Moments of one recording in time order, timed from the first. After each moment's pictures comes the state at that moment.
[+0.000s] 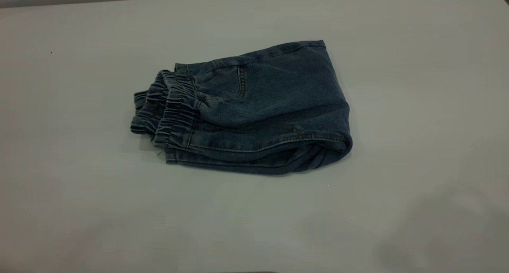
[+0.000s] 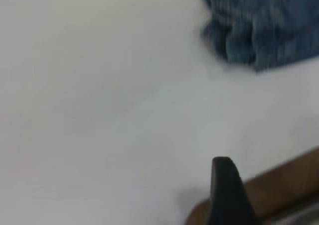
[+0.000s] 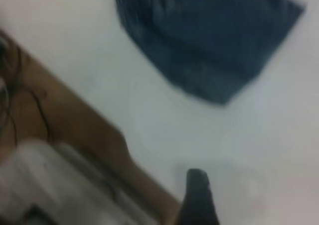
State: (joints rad) left arm -0.57 0.65 -0.89 0.22 1.17 -0.09; right arm 0.71 1.08 -1.21 0.05 1.26 0.06
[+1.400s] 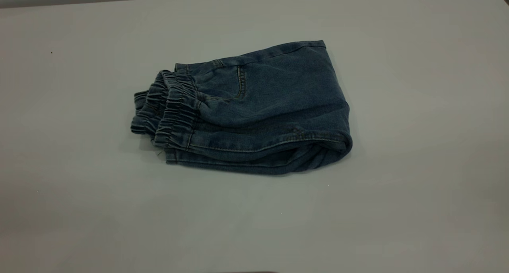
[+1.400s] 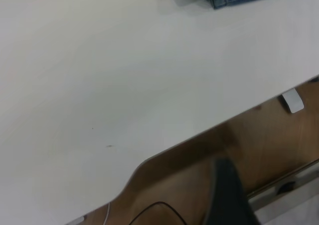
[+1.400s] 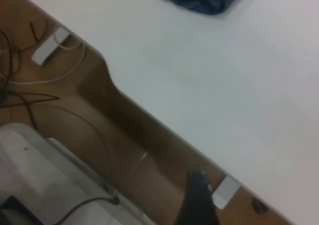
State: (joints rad) left arm -0.57 0.23 -0.50 0.10 1.13 -0.14; right arm 0.71 0.32 -0.47 0.03 1.12 0.11
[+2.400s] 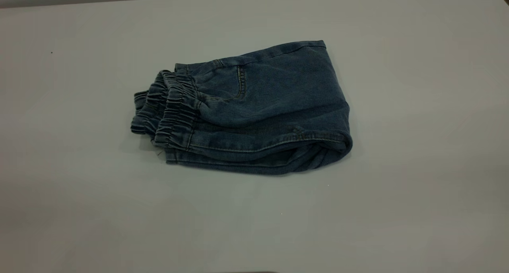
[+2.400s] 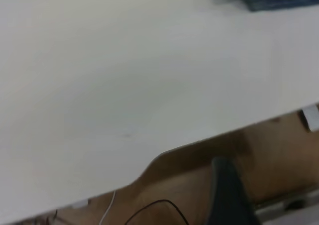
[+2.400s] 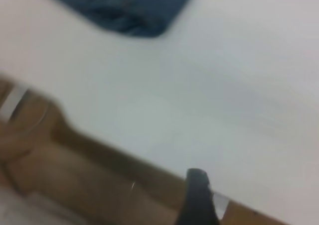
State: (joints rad) left arm -0.37 0.23 -0.49 0.10 1.13 -0.13; right arm 0.39 0.25 -0.47 0.05 1.12 0.11
